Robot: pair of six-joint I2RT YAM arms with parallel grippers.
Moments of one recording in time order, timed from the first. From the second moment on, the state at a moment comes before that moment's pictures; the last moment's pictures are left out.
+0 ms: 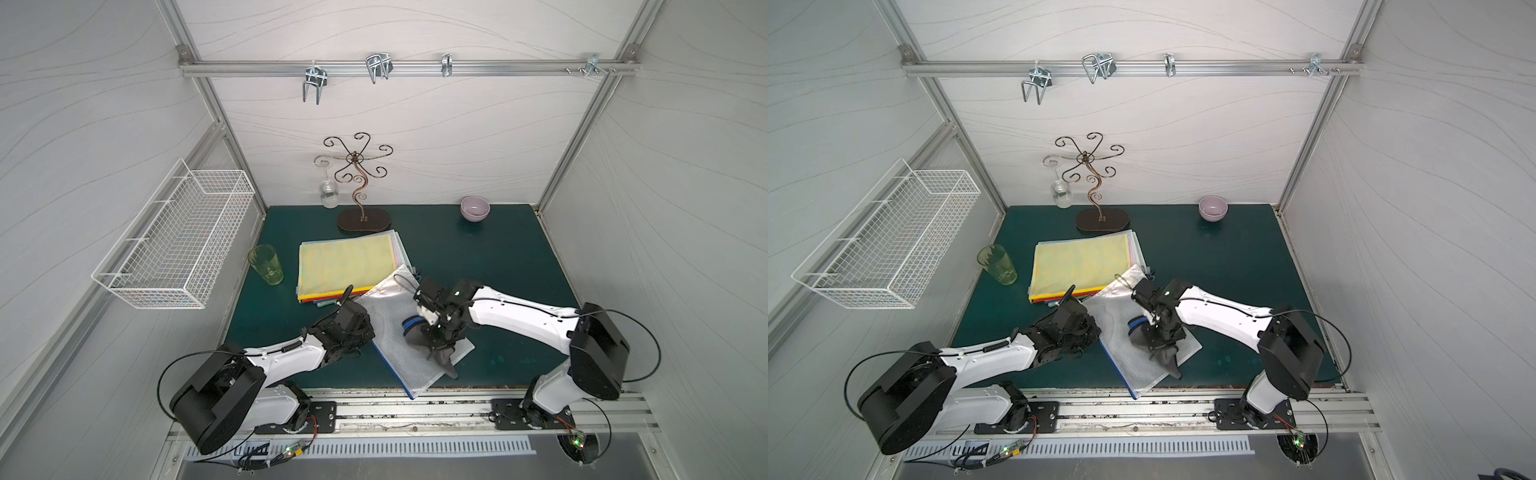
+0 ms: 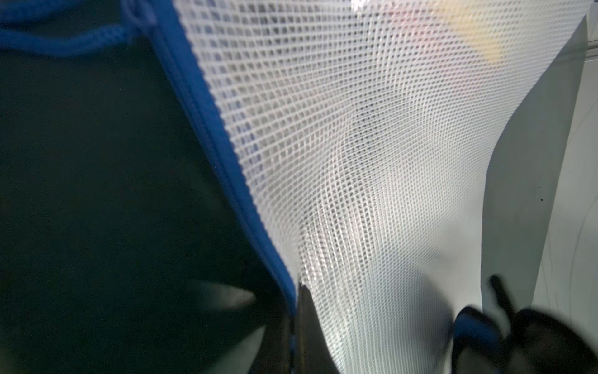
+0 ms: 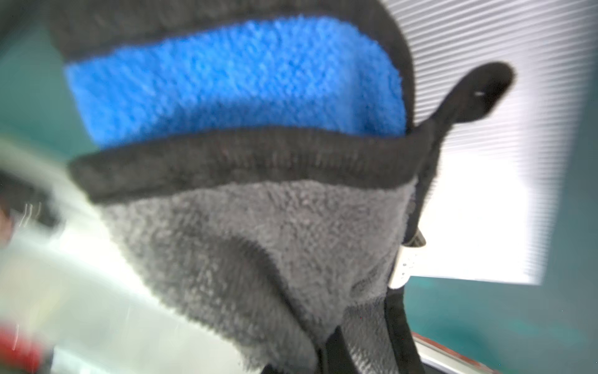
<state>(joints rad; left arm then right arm) -0.64 1.27 0.37 -0.01 0.01 -1.11 1.02 1.59 1.10 -1.00 -0.30 0.51</state>
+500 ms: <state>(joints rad) -0.64 1.30 0.39 -0.02 0.01 -1.12 0.65 1.48 0.90 -0.97 -0.19 0.61</state>
